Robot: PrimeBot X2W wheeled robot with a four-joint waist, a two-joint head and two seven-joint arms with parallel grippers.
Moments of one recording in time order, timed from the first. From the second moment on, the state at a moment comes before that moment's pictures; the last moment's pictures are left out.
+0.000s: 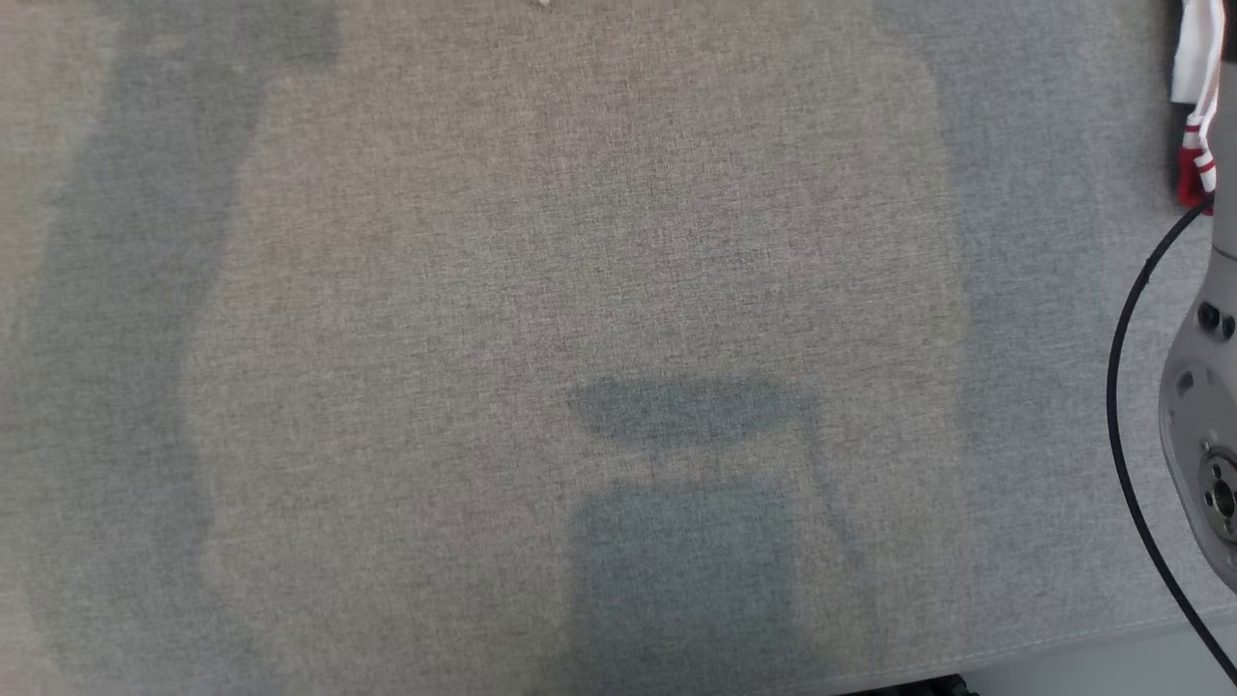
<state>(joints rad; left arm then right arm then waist) -1.56 0.50 -0.58 0.37 -0.70 0.01 0.25 -1.40 -0.14 0.04 0.38 0.43 0.13 -0.02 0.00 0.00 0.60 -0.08</state>
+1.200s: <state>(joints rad) -0.85 0.51 -0.73 0.37 -0.75 -0.12 -0.26 -0.67 -0.38 0.29 0.20 0.52 0.13 -0.26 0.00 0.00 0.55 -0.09</state>
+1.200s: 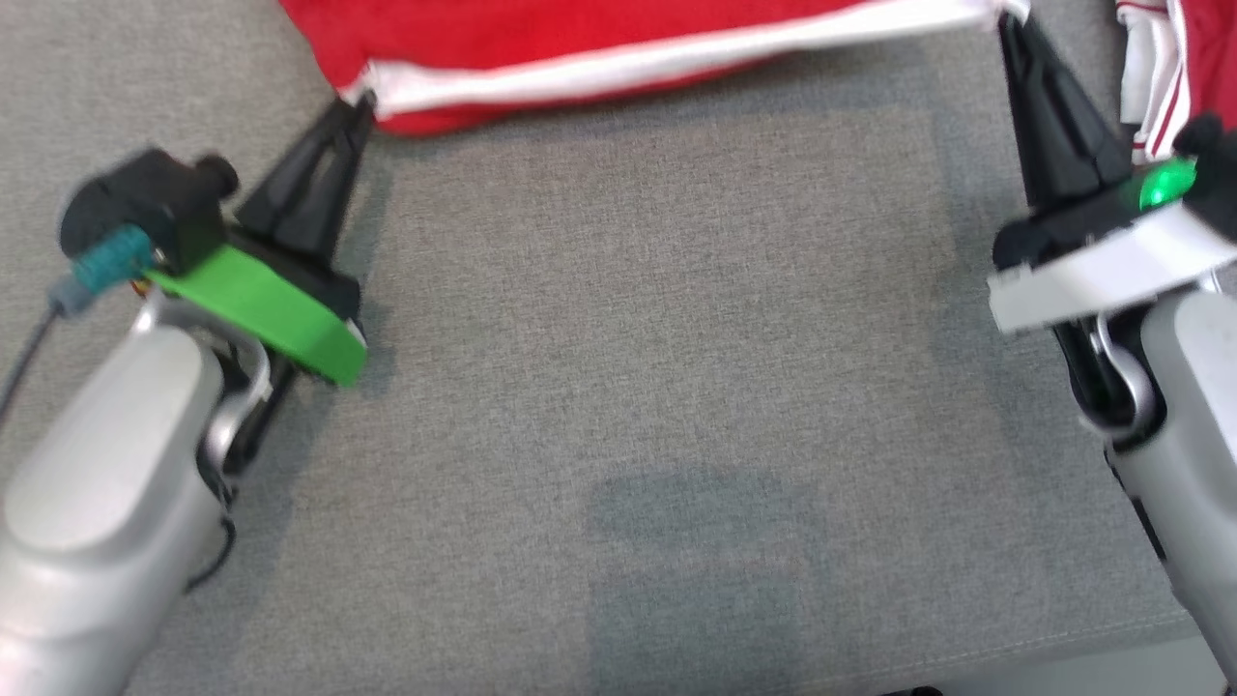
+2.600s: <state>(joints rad) -0.23 0.32 -0.48 -0.14 -0.84 0.04 -0.04 -0.53 -0.48 0.42 0.19 0.76 0.13 -0.21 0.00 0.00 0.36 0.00</state>
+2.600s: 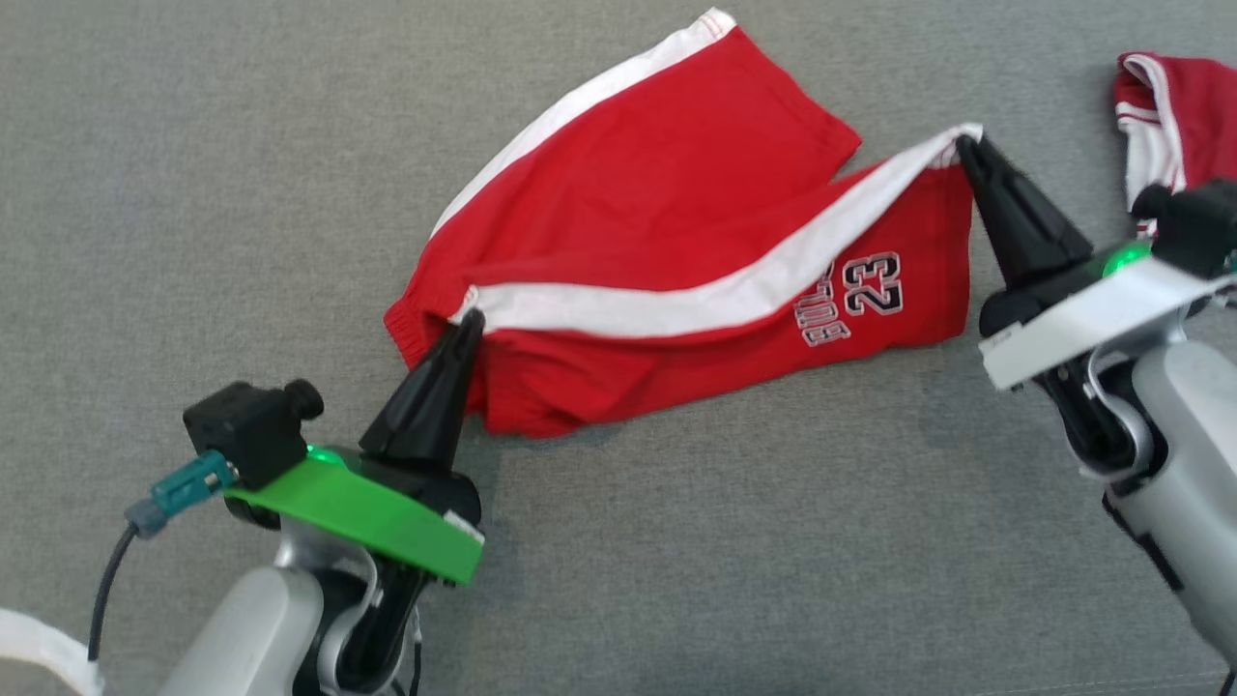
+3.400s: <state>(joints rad) -0.60 0.12 -0.49 0.28 -0.81 0.10 -0.04 -1.07 -0.49 0.59 0.73 0.74 0.13 -0.18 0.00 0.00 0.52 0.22</state>
